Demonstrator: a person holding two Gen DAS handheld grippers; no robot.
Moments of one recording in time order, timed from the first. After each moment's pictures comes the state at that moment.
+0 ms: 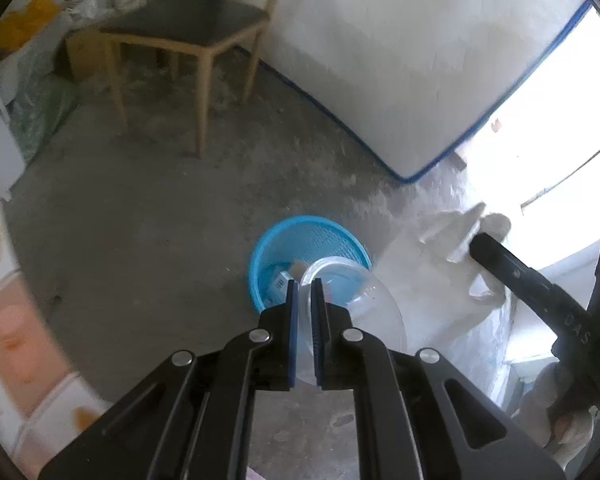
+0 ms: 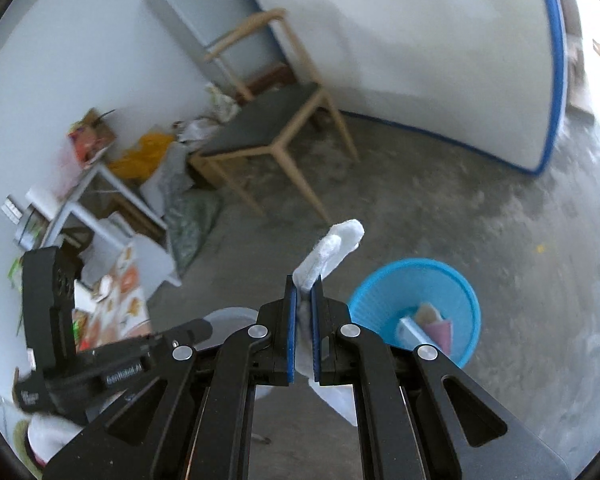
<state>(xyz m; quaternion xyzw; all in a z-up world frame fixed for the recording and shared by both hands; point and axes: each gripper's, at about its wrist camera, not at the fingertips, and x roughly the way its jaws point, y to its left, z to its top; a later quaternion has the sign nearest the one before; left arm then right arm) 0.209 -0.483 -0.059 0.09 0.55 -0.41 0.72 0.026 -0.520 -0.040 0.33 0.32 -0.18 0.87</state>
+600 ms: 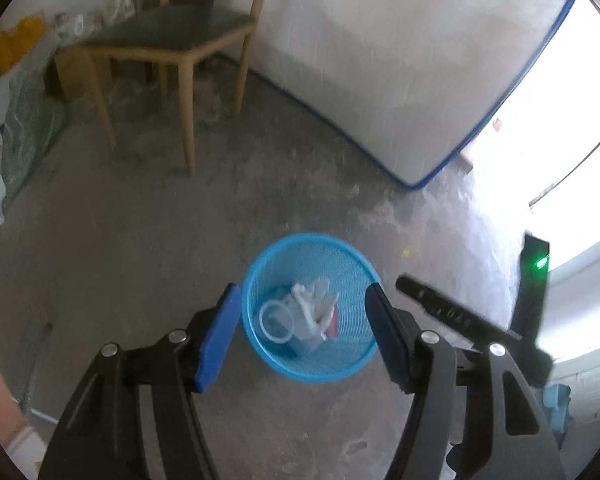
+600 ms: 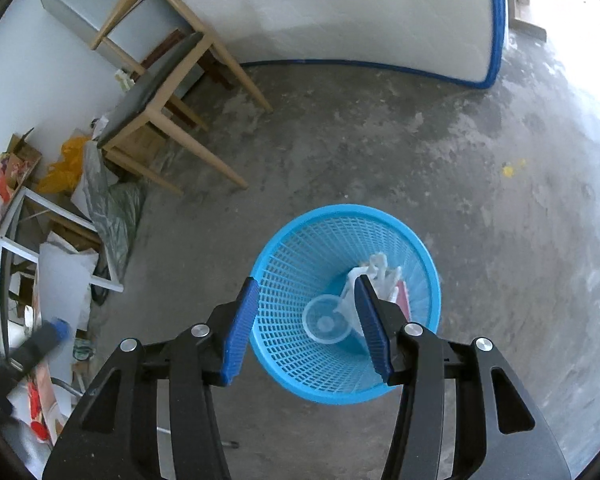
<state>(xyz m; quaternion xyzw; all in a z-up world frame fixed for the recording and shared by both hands) 0.214 -0.508 -0.081 0.09 0.50 -0.42 0.75 0.024 -0.592 -0.173 0.39 0.39 -0.26 0.79</state>
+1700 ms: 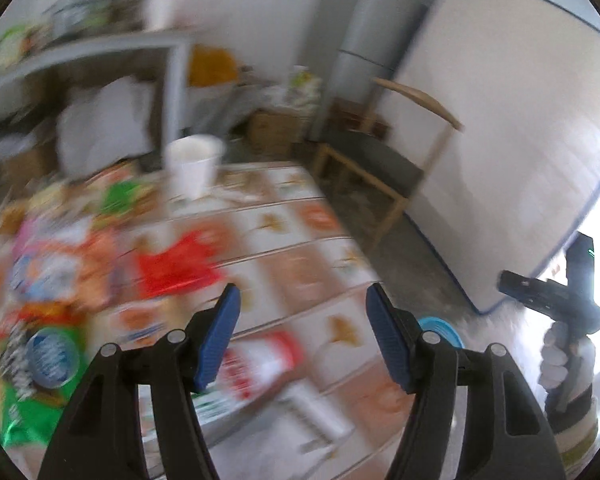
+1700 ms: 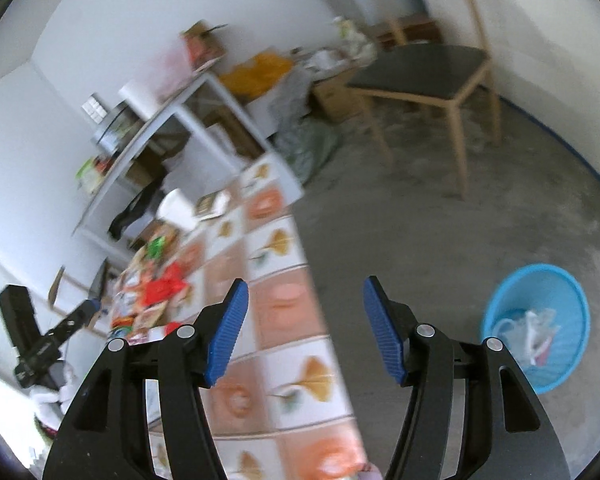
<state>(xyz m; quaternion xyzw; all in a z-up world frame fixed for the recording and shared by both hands) 0.230 -0.025 0.055 -0.07 0.40 -0.22 0.89 0.139 -0.361 0.013 0.26 0.39 0.04 0.88</state>
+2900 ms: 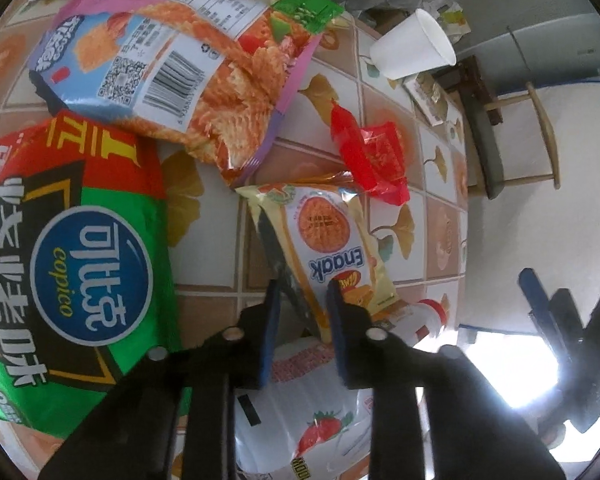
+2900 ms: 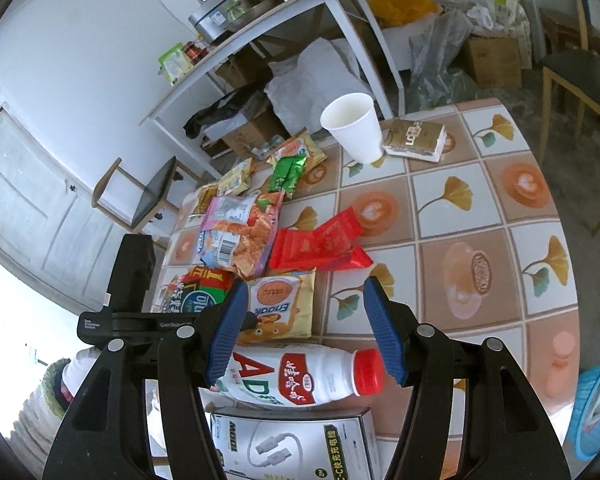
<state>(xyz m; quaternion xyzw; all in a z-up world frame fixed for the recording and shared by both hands) 0.312 0.089 -0.059 -0.26 0.63 -0.12 0.72 0.262 -0.122 0.017 0.17 0.46 0.22 0.84</state>
